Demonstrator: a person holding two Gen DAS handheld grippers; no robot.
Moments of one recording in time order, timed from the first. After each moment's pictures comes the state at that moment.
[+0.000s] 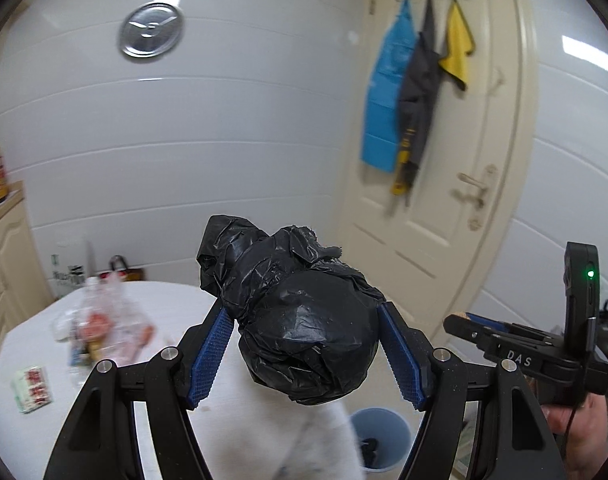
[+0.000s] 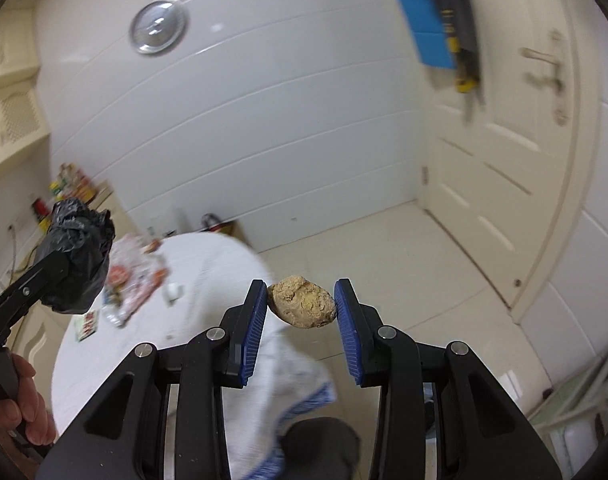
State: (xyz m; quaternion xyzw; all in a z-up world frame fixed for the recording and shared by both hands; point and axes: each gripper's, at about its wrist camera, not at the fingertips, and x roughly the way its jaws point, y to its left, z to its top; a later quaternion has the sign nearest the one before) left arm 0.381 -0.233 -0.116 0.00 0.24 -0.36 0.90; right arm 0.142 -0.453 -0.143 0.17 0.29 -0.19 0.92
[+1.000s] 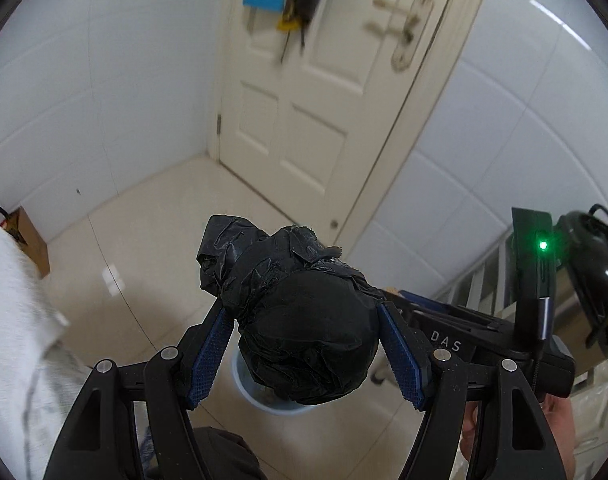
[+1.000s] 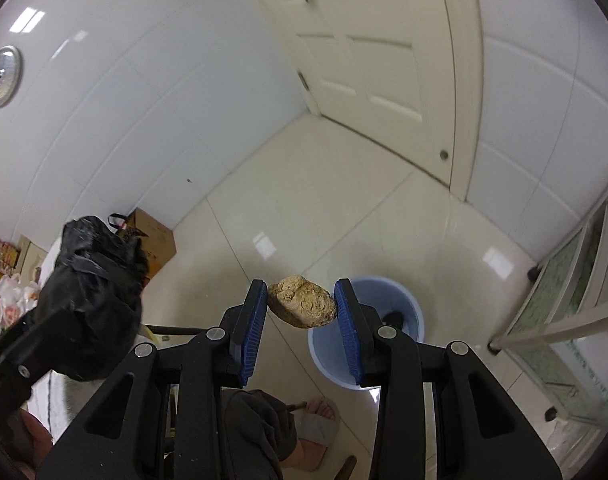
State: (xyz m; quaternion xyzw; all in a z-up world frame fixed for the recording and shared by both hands) left arm 0.474 -0.484 -0.226 0.12 0.44 -0.47 0.76; right arm 0.065 -0.642 -0.302 0.34 0.37 -0.31 0.81
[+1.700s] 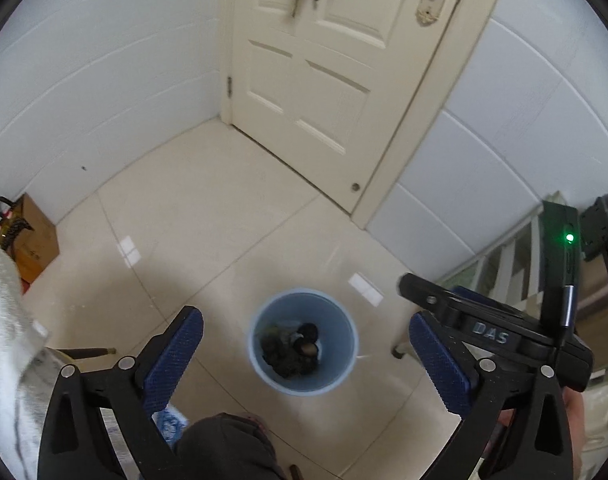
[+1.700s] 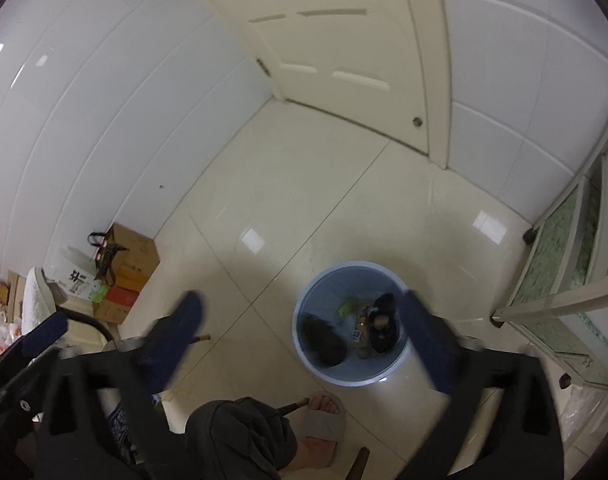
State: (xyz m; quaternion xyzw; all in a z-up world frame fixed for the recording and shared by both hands) left arm 0.516 -0.561 -0.238 0.17 0.47 -0.43 0.75; right arm 0.052 -0.670 -0.338 0.39 0.37 -0.35 0.77
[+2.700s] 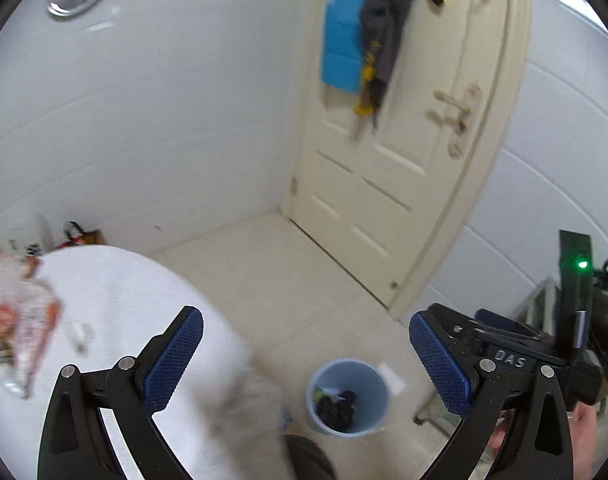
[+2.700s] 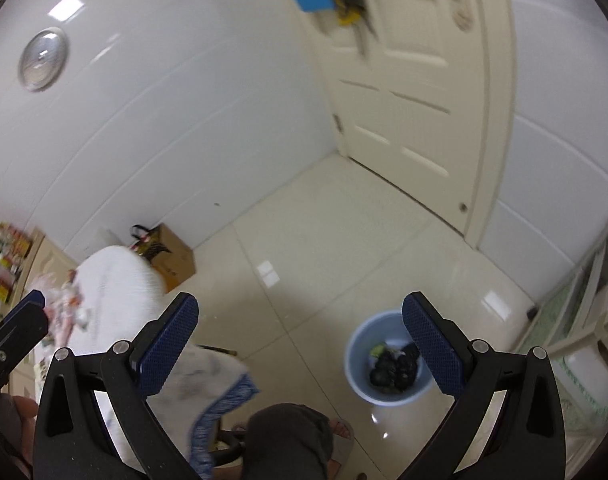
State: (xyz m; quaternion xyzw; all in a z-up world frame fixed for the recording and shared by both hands) left arm 0.451 -0.327 -0.103 0.07 0.34 -0.38 0.86; right arm 0.118 -0.542 -0.195 0.27 0.32 -0.30 0.86
